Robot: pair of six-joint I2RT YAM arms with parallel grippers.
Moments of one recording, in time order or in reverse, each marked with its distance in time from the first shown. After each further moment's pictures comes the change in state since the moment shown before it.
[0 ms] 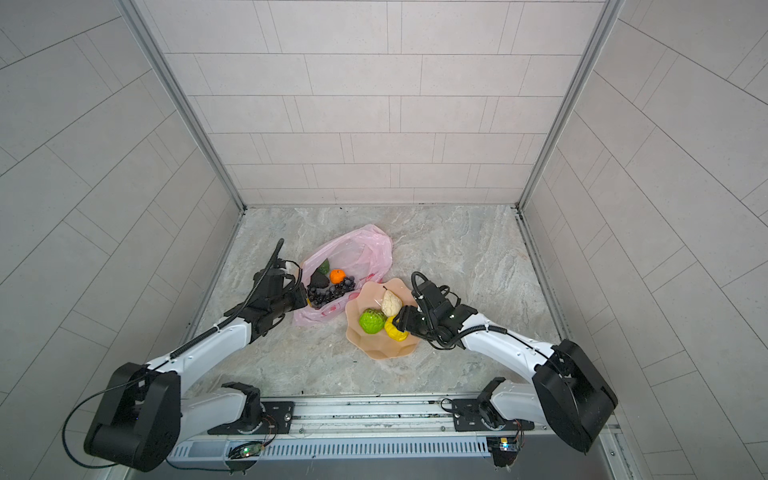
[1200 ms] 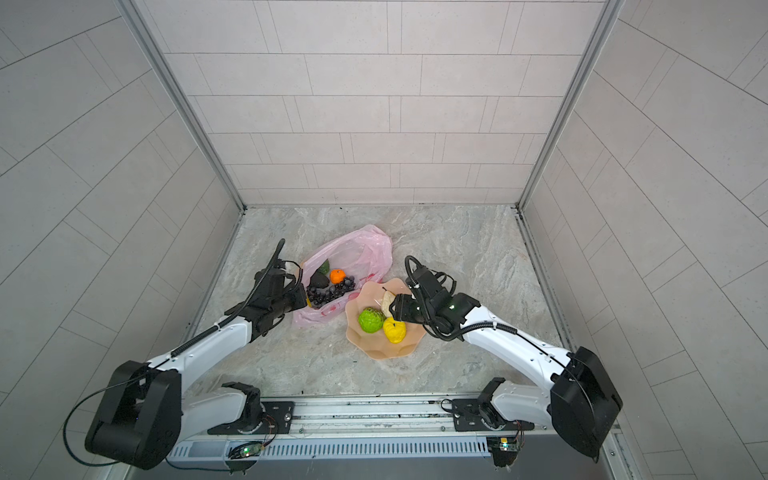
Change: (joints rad) left arm 0.000 0.009 0.014 -0.034 -0.047 0.000; right arm 0.046 -0.034 0.230 -0.148 0.126 -0.190
